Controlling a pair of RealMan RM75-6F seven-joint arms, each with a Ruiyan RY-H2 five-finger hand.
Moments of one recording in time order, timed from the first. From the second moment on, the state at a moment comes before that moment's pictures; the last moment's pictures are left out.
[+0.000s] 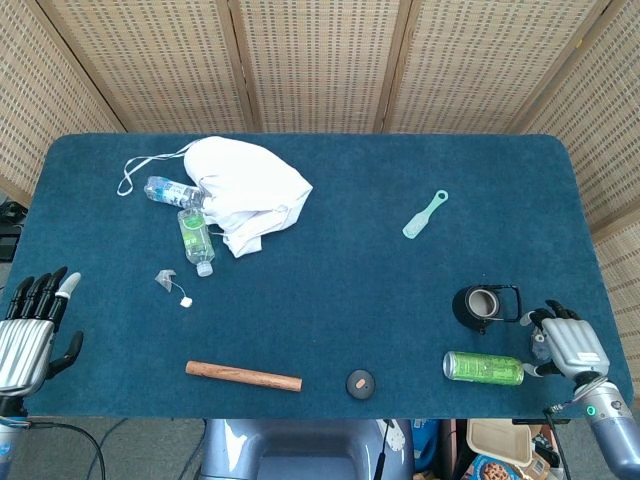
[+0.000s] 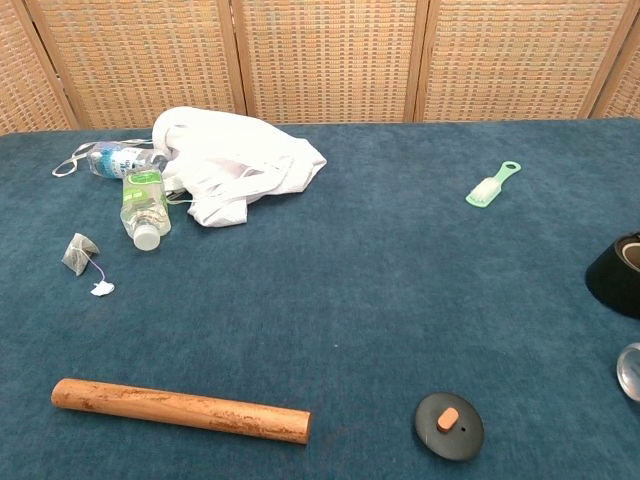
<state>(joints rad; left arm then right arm) -0.09 -1.05 -0.03 -1.90 1.51 1.48 0.32 0.30 -1.01 0.05 -1.72 -1.14 0.99 -0.25</state>
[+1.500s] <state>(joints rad) -0.09 -1.04 -0.02 -1.89 1.50 1.48 0.30 0.37 -1.21 0.11 -1.49 -1.10 1.06 -0.33</state>
